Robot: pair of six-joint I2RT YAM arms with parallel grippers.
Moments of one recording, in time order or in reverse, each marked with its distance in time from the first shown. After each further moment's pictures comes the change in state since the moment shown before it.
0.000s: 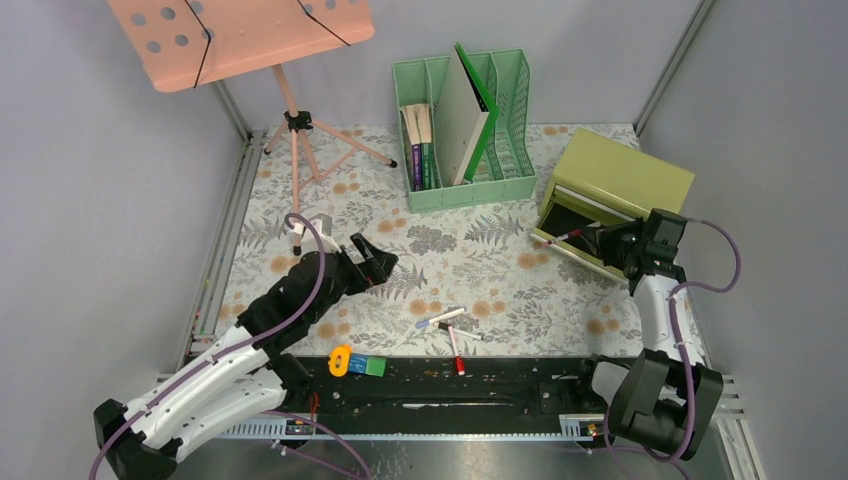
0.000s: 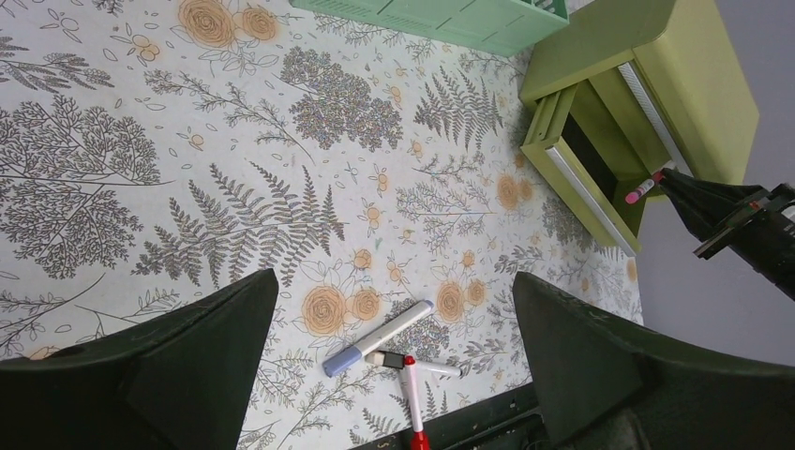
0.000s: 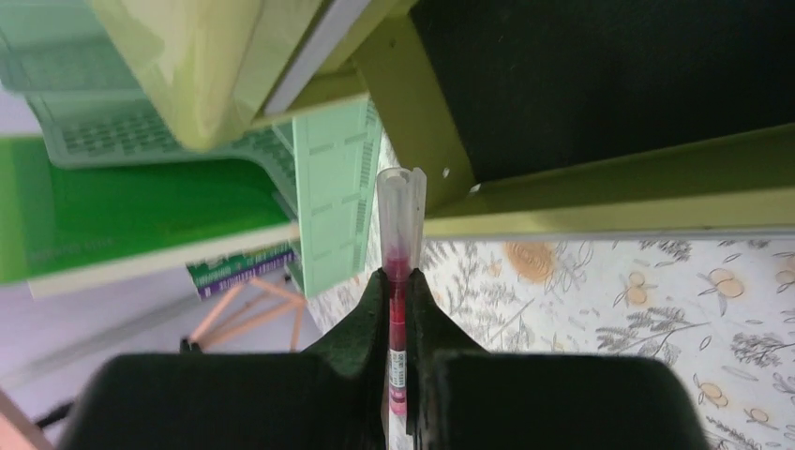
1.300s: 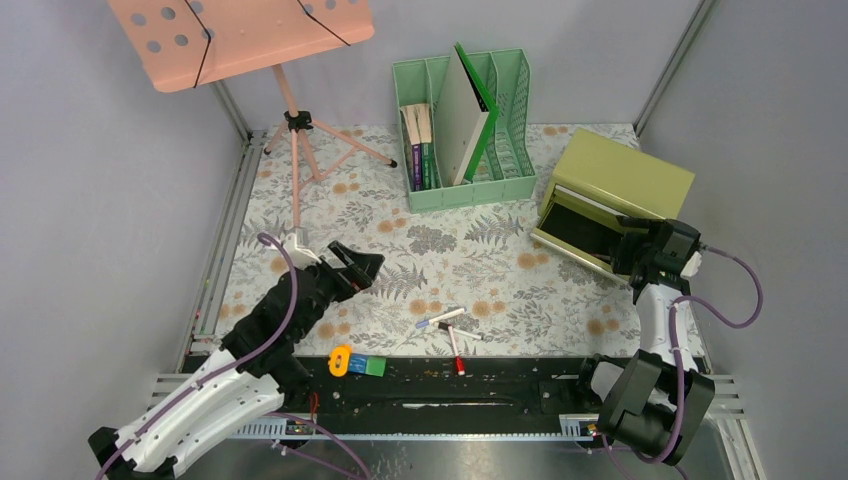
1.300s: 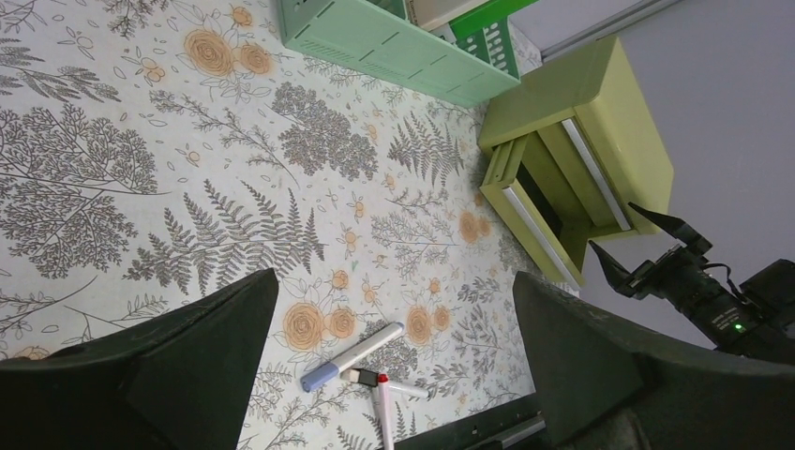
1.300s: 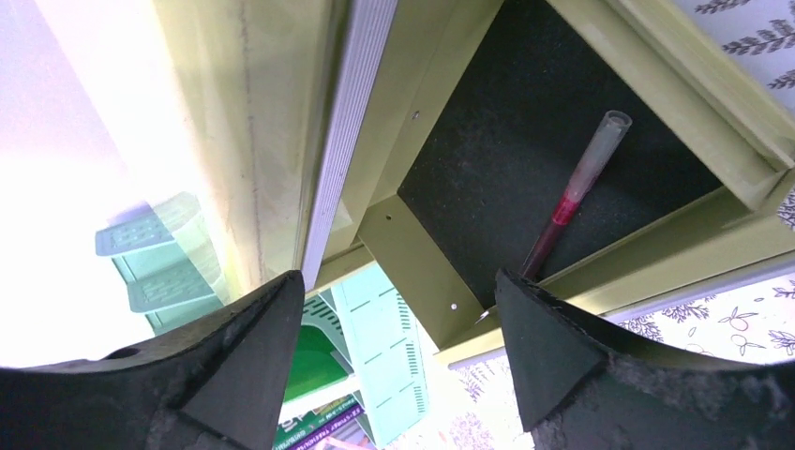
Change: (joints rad) left arm 0.001 -0.200 -0.091 0.011 -0.060 -0.060; right arm -0.111 -0.034 -0.071 0.088 0.291 0.256
